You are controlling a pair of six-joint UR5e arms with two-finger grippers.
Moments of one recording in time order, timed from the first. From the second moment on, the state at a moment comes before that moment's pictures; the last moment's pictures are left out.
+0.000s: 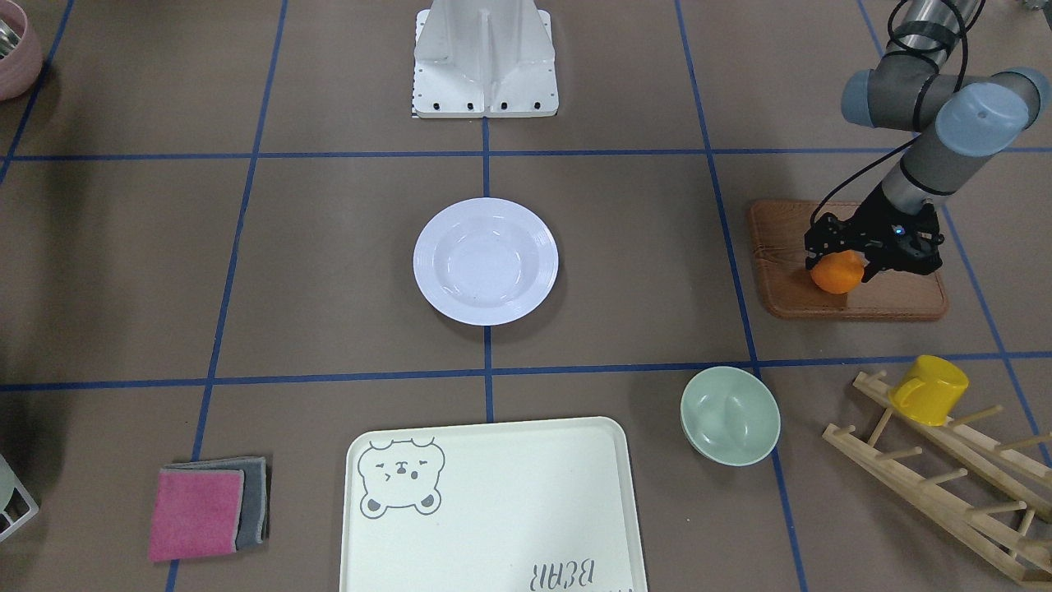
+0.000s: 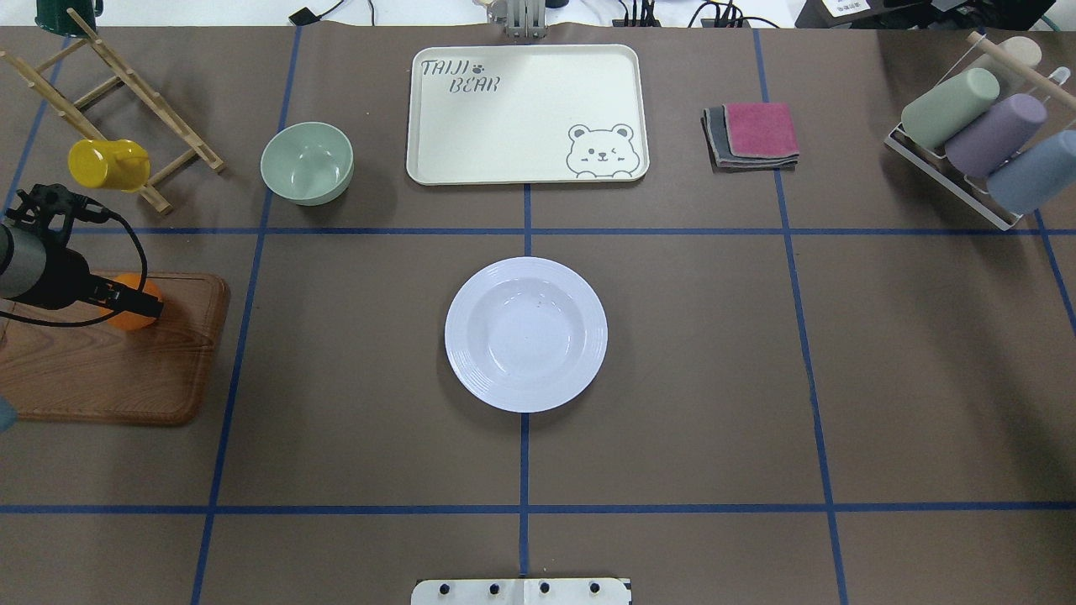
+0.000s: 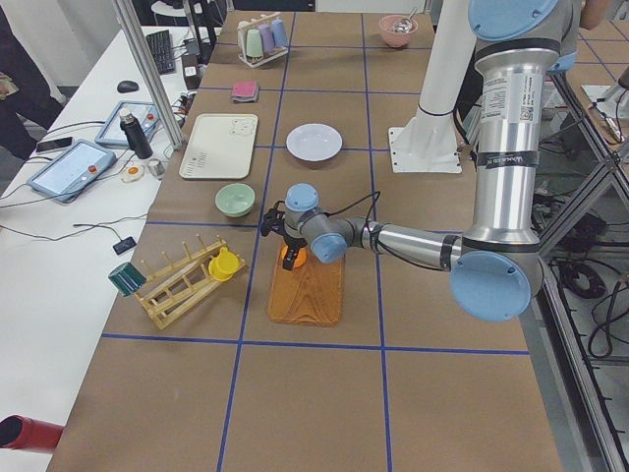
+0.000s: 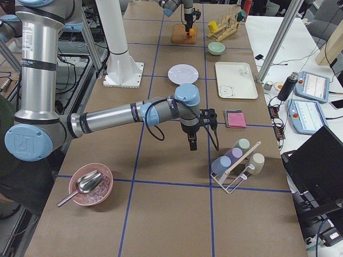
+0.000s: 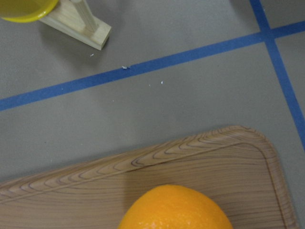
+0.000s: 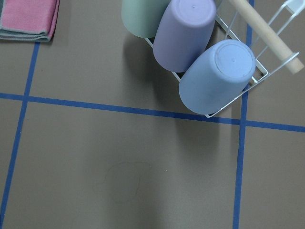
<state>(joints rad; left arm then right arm) -0.89 -1.57 -1.64 -2.24 -2.09 -0.67 1.43 -1.68 1.93 -1.47 2.34 0.23</state>
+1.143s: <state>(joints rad) -0.87 -1.69 -1.82 -2.01 -2.09 -0.80 1.43 -1.68 1.93 -1.46 2.35 0.23</state>
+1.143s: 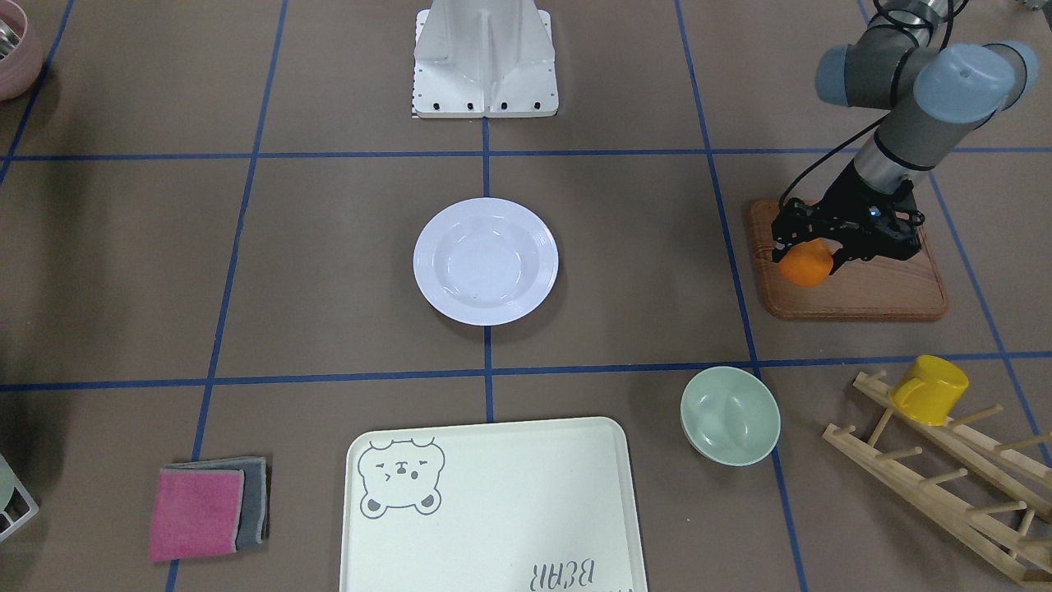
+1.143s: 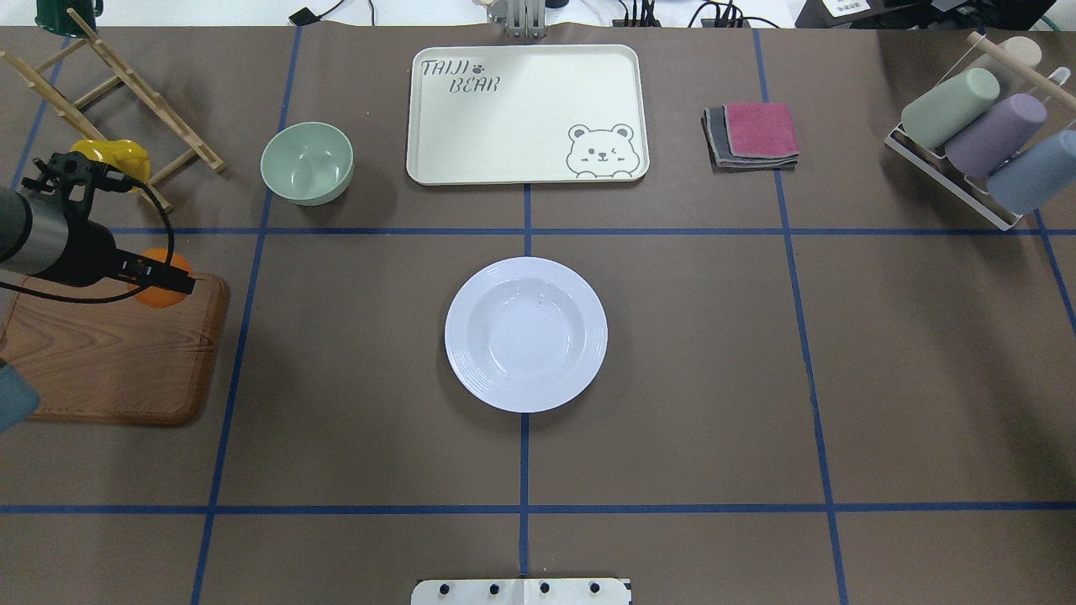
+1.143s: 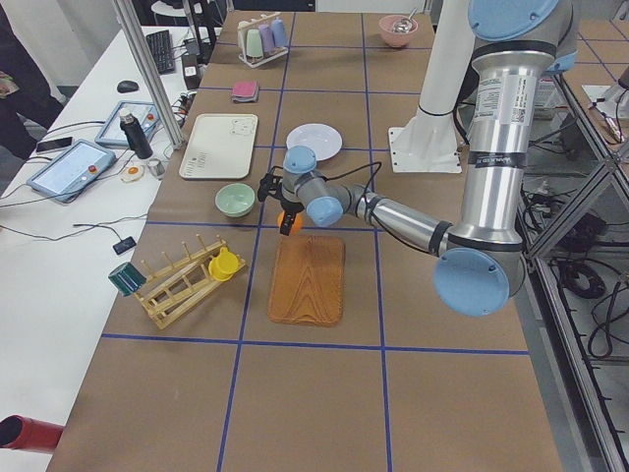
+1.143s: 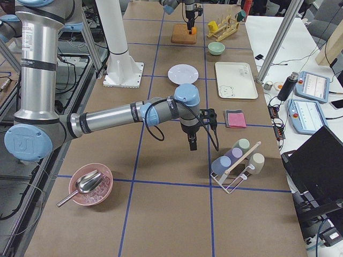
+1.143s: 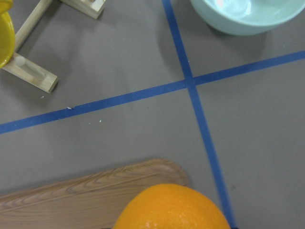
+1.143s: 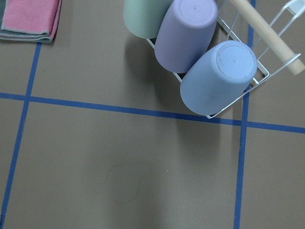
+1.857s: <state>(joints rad) -0.63 -2.17 -1.79 -1.58 -1.97 -1.11 1.43 -1.68 1.92 -1.42 2.35 0.22</state>
